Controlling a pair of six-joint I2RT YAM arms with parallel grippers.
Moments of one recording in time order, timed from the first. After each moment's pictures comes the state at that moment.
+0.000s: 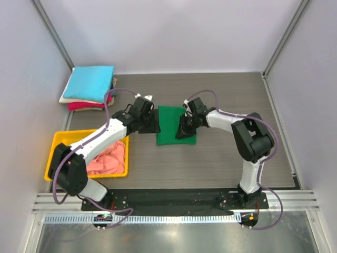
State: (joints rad) left arm -0.59 1.49 1.14 -0.55 -0.02 -0.54; right arm 0.50 1.88 1.20 -0.33 -0.44 0.55
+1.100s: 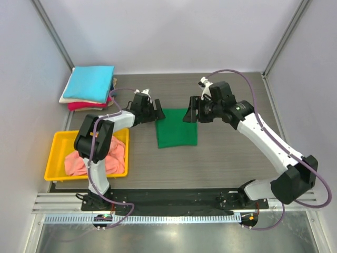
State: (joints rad) left arm -0.40 1.92 1.15 0.03 0.13 -0.54; right arm 0.50 1.37 1.29 -0.64 -0.30 0.42
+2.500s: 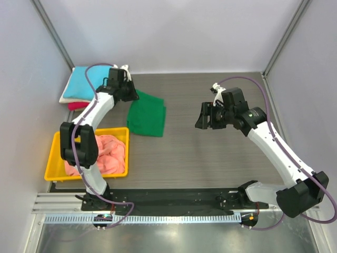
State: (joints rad) left arm -0.22 1.80 1.46 -0.39 0.16 -0.35; right arm 0.42 1.22 1.20 -0.77 -0.26 0.36
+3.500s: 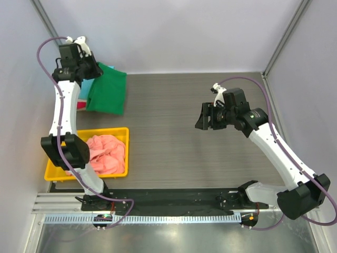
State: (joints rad) left arm 0.10 1.75 1.90 -0.69 0.24 -0.16; right arm 0.42 1.20 1.20 -0.77 -0.28 0.34
